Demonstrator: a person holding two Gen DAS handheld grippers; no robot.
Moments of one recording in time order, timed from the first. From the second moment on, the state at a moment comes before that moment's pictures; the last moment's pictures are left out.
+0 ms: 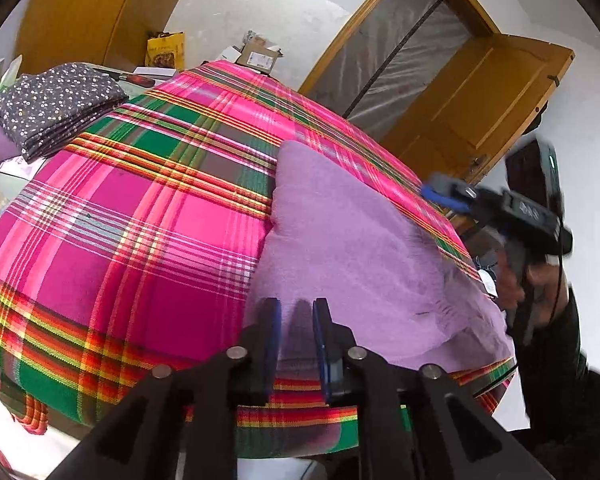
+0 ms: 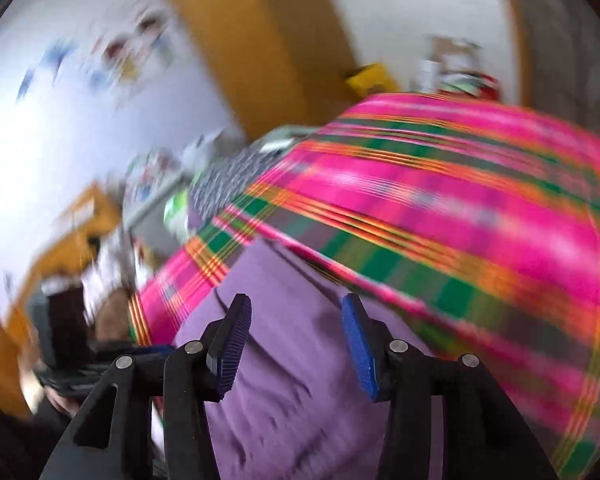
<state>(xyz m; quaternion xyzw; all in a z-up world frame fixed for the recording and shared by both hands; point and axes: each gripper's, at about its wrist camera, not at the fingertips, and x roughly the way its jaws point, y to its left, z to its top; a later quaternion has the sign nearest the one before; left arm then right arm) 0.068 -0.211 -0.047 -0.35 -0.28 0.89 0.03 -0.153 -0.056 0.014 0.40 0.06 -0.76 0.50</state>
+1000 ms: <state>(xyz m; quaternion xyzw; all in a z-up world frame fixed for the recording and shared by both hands) 0.083 -0.214 -0.049 -0.35 -0.27 0.89 0.02 -0.196 -0.197 -0.021 0.41 0.23 -0.70 0.54</state>
